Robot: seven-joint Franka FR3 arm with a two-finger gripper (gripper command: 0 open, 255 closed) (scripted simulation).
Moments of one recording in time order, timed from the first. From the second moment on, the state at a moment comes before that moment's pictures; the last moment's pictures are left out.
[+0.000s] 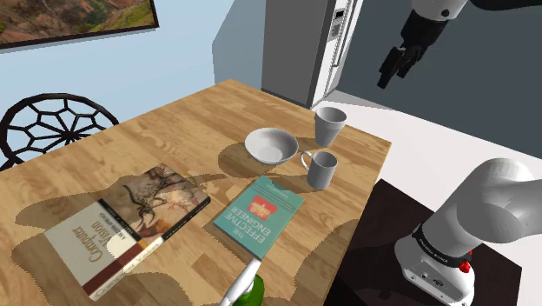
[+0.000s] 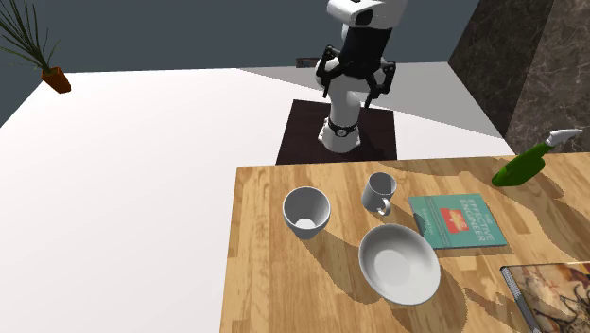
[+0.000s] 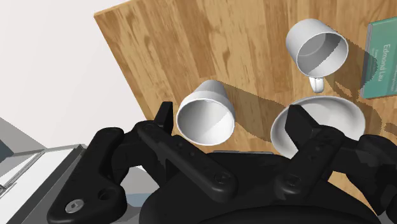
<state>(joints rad) 0.00 -0.82 0.02 -2.31 -0.12 1.63 0.08</state>
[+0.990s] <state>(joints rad) -0.03 -0.41 0.05 -2.32 -0.14 1.97 0.19</state>
